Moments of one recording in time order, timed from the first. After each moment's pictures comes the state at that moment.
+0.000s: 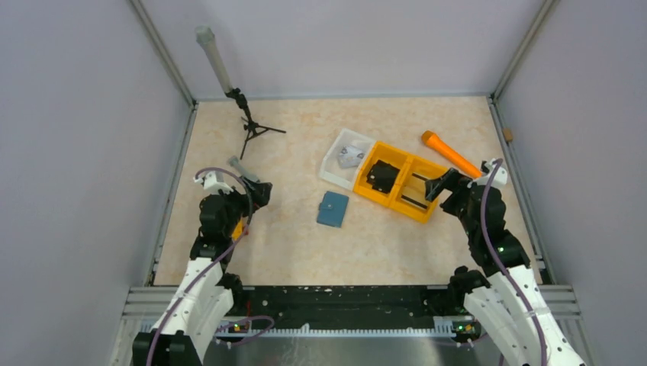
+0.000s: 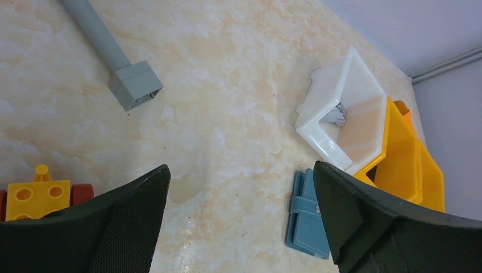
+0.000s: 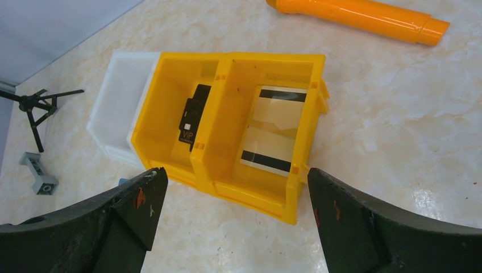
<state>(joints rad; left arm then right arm) -0.06 0.70 0.26 0.20 0.14 -0.66 0.25 0.52 0.56 -0.40 0.21 0.58</state>
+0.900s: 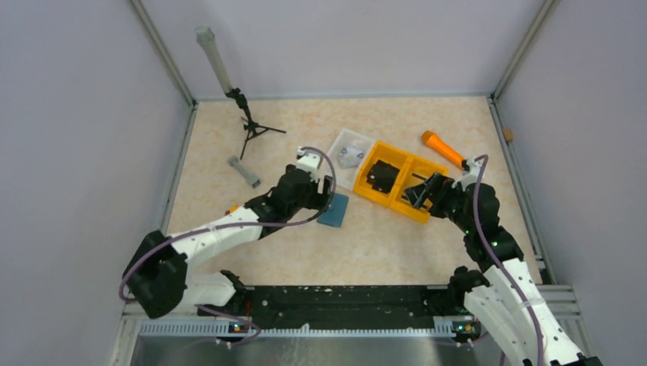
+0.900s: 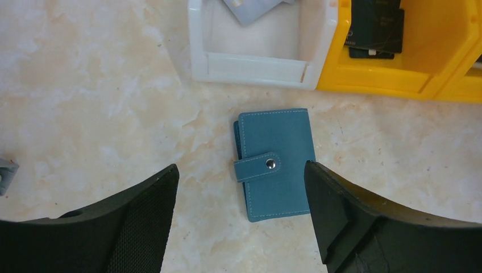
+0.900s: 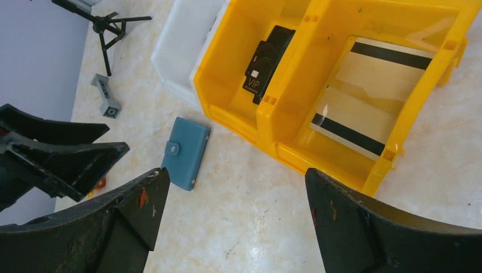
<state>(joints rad) -0.73 1.22 0.69 0.02 -0.21 -0.30 0.25 0.57 0.52 -0.32 -0.12 0.61</state>
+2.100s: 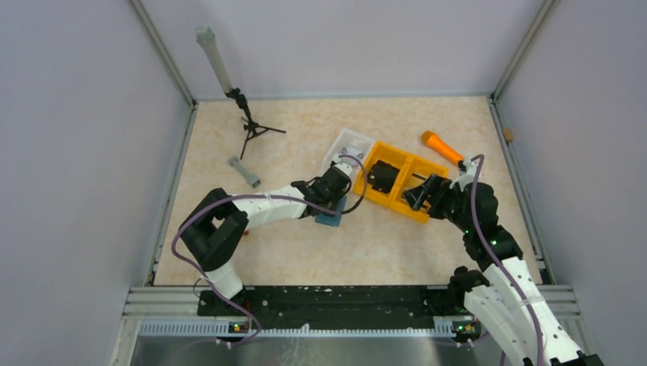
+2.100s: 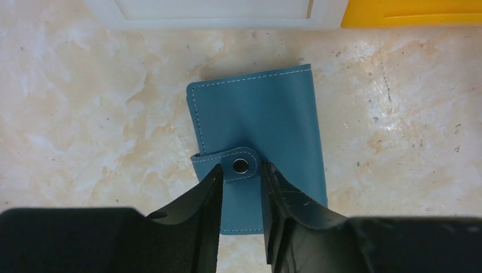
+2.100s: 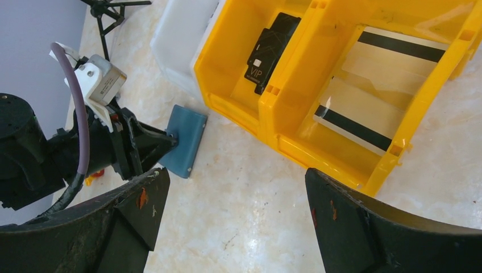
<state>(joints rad) -0.85 1.71 1.03 -0.29 -0.30 -0.28 0.25 0.58 0.52 -0.34 -0.16 0.59</state>
